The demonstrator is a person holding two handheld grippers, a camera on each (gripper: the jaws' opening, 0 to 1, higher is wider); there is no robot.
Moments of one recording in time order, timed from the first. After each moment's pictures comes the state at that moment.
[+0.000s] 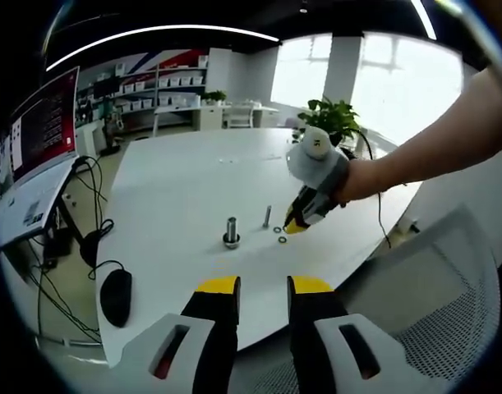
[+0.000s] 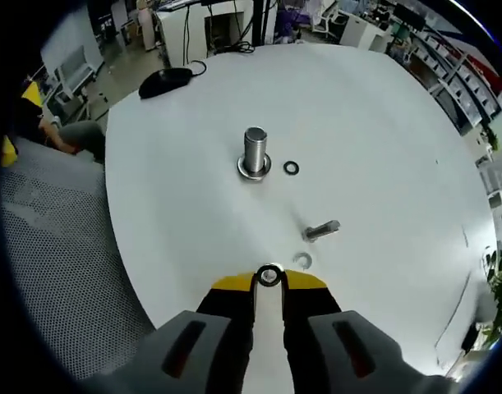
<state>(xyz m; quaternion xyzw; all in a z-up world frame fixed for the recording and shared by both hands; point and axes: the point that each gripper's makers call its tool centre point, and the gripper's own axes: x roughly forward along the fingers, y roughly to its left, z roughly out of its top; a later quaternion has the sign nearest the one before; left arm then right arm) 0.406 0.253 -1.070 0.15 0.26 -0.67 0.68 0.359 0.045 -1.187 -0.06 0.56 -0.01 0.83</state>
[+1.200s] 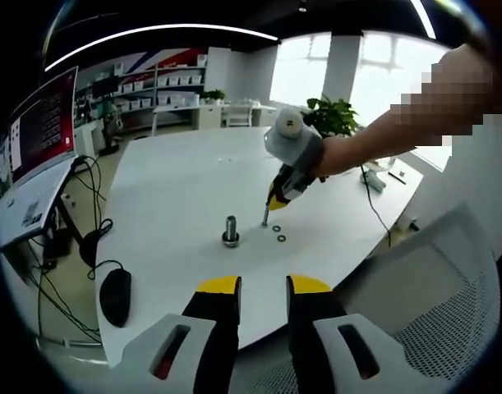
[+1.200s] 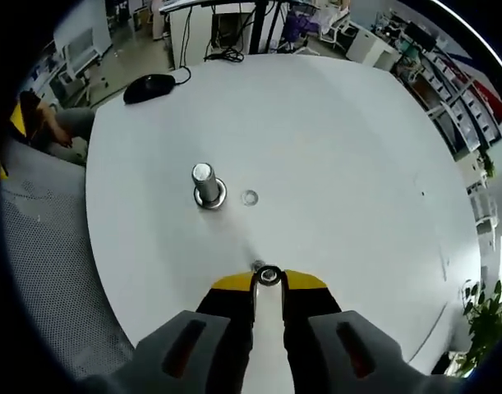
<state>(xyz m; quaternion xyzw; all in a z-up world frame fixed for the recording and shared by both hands) 0.404 0.253 -1.072 0.16 0.26 -0.68 0.67 0.395 0.015 -1.184 -0.13 0.56 0.03 0.82</state>
